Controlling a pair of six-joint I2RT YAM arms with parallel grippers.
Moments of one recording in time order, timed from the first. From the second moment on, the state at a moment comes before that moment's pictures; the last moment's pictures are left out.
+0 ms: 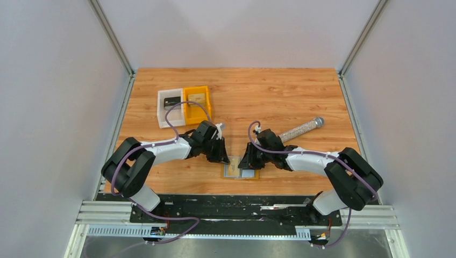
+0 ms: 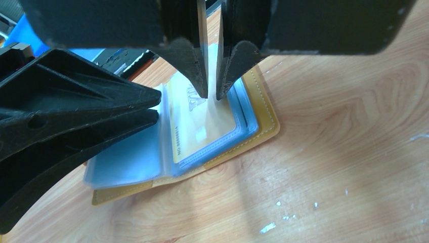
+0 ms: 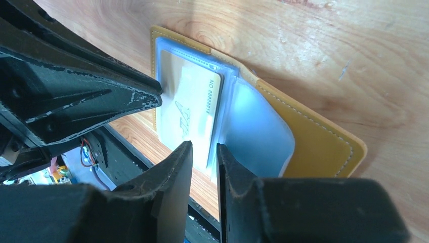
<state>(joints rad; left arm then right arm) -0.68 1.58 0.76 -0.11 0.38 -0.65 0.72 1.48 0.60 0.05 -0.33 0.83</state>
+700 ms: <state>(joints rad) -0.68 1.56 0.72 -0.09 0.38 -0.65 0.72 1.53 0.58 0.12 -0.34 0.84</state>
